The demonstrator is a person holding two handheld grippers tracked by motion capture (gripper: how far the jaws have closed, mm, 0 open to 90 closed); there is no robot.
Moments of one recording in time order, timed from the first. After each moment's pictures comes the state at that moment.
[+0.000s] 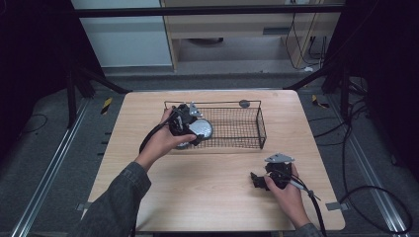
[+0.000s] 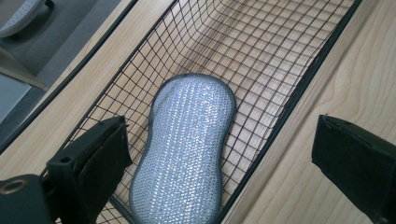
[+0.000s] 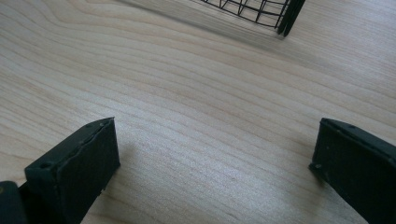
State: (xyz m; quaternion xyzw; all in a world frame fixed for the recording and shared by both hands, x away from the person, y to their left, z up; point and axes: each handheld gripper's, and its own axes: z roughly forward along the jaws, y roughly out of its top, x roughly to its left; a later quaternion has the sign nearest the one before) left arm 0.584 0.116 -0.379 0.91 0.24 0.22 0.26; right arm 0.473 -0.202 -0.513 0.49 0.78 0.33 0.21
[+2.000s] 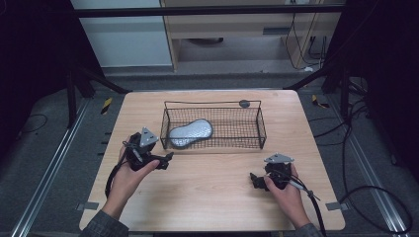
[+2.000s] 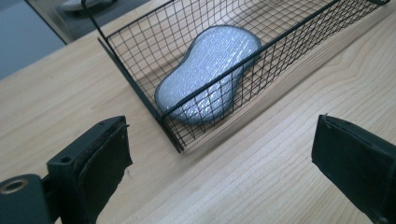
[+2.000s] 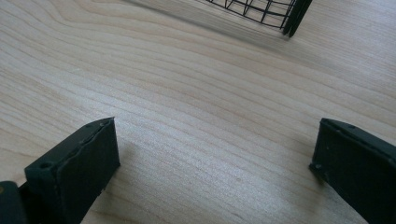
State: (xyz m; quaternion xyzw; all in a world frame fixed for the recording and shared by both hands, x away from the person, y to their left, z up) left arm 0.491 0.222 -0.404 0.82 0.37 0.26 0.34; right arm 0.472 -0.200 -0.513 0.49 0.78 0.33 0.21
